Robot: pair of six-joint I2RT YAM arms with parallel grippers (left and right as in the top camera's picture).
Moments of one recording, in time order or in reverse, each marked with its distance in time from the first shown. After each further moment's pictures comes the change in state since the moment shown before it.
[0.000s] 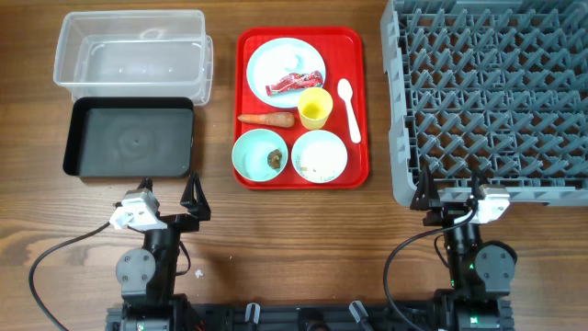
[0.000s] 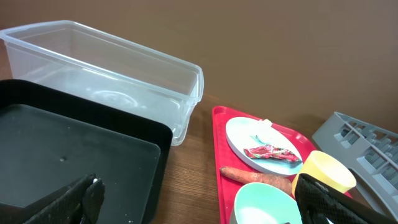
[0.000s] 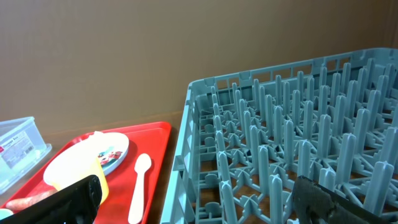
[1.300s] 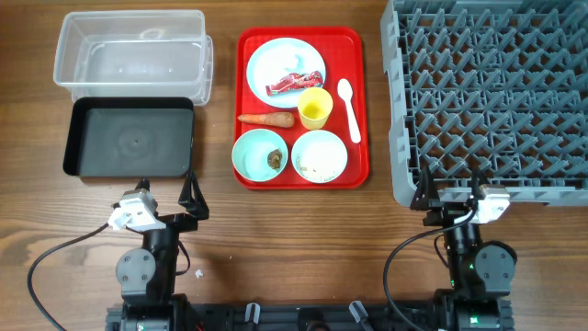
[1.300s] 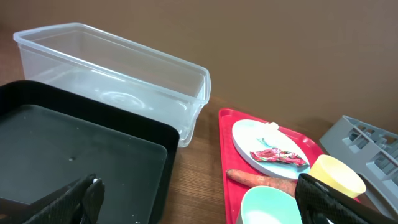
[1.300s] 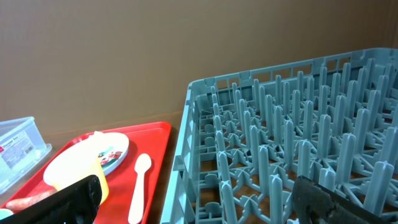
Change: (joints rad) left arm 0.000 0.000 0.000 0.000 -0.031 0.000; right arm 0.000 0.000 0.000 0.000 0.000 0.000
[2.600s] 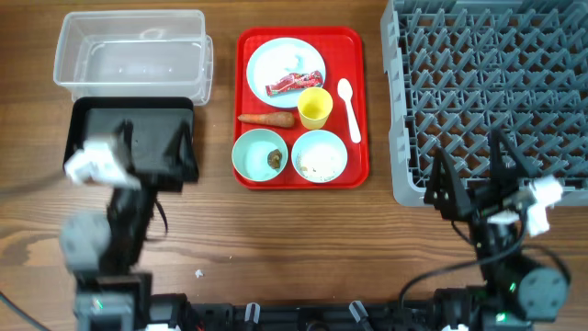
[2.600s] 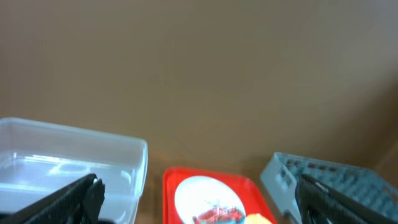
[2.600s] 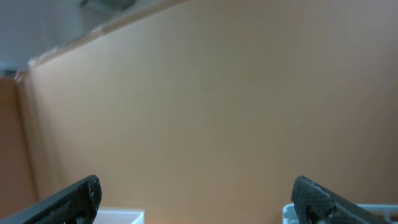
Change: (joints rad) left arm 0.000 0.570 0.629 0.014 0.196 0.045; right arm 0.000 0.319 0.372 0.362 -0.280 0.148
